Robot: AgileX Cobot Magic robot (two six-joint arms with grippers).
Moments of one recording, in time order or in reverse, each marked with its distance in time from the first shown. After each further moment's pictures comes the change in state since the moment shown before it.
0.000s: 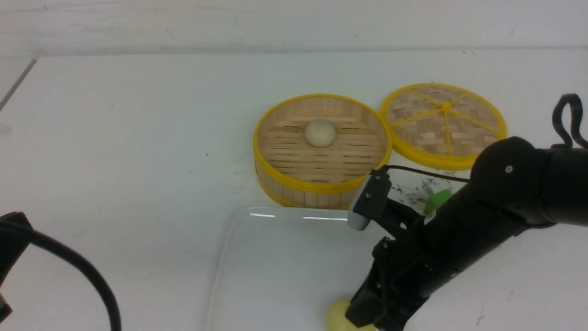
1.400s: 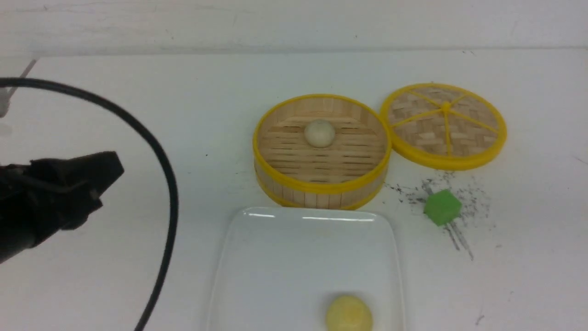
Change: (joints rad) right arm -0.286 -1.083 0.000 -0.488 0.021 0.533; left arm 0.000 0.439 0.000 -0.725 -0.192 0.689
